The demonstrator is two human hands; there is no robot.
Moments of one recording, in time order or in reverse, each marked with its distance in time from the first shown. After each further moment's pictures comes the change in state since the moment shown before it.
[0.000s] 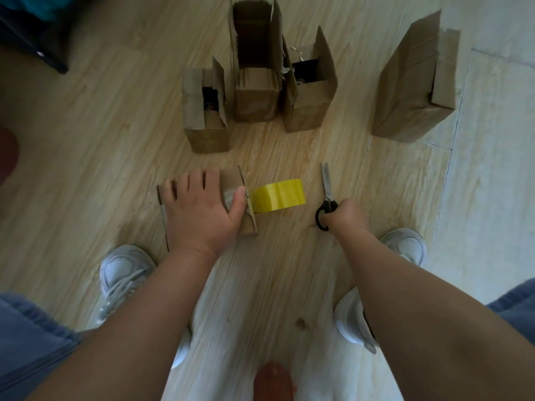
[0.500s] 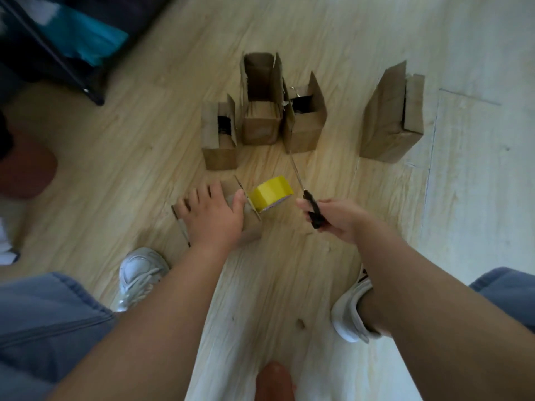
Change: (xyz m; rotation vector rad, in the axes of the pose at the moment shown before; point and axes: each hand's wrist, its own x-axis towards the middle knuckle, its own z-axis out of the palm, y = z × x) left_hand -0.011 0.007 -0.012 -0.039 -0.130 -0.228; right_hand -0.067 -0.028 -0.051 0.557 -0.469 -0.160
